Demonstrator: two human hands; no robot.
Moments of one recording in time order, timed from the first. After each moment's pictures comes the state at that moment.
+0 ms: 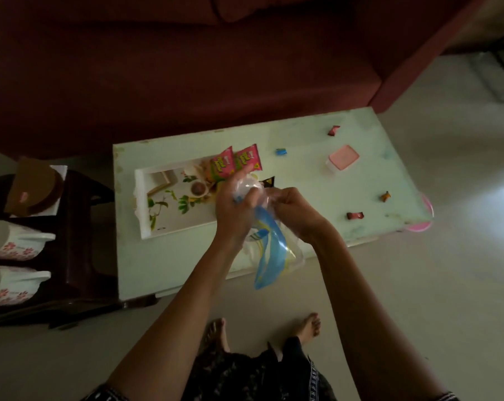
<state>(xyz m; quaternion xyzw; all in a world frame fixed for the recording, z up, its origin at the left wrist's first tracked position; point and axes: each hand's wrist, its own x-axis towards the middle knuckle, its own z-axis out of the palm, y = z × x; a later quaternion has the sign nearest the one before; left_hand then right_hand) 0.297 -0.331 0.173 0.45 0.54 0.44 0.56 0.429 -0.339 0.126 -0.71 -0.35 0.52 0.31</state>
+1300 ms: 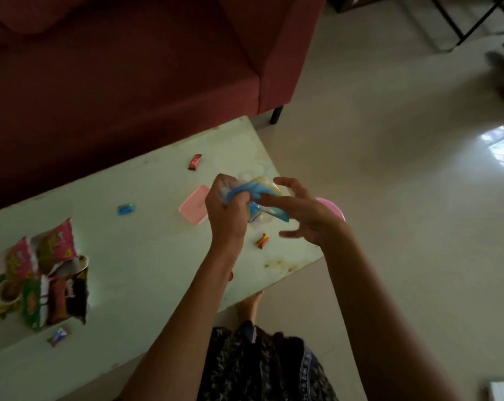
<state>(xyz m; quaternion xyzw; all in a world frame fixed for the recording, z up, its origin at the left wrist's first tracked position) 0.807 -0.244 0.127 0.46 0.53 0.39 0.60 0.930 -0.286 0.142 -0.66 -0.12 0.65 0.35</state>
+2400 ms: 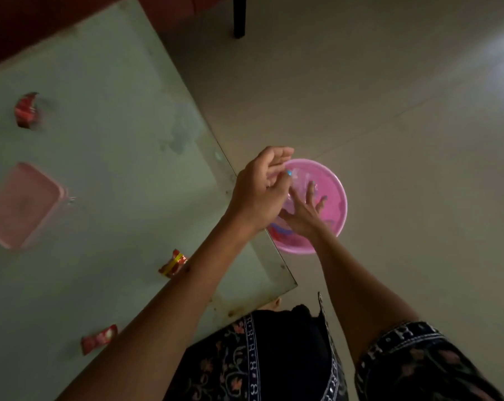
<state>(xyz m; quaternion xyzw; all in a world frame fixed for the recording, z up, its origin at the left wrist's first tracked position) 1.019 -0.250 -0.139 0.62 0.46 0.13 0.62 1.118 -0.343 -0.303 -0.82 -0.34 0.47 0.03</state>
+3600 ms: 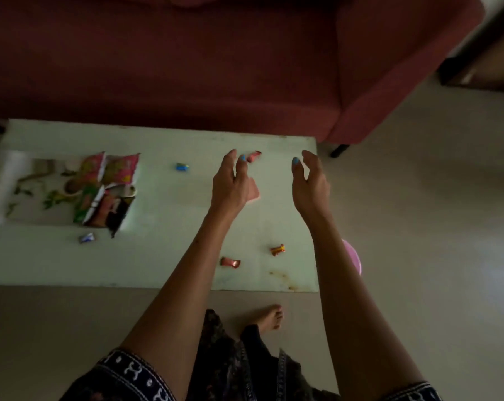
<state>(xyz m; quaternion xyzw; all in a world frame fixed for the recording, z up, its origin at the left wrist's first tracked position) 0.750 -0.221 0.137 0.48 0.69 0.35 0.41 0.889 -0.229 0.141 -0.73 -0.49 0.32 0.34</state>
